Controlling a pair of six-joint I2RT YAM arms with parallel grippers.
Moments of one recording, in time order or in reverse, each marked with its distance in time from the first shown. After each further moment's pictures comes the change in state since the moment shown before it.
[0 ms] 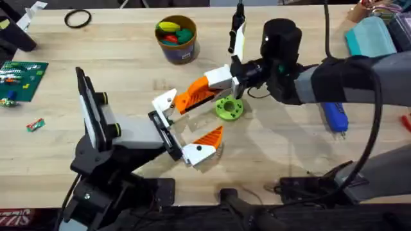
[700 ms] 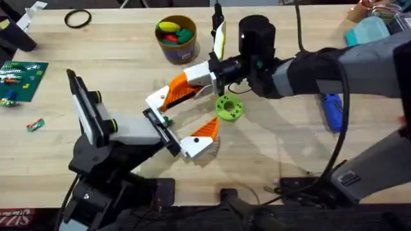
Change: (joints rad) left arm 0.024 0.000 0.000 -0.001 -0.061 -0.016; right arm 0.100 0.121 0.144 -0.005 0.079 0.076
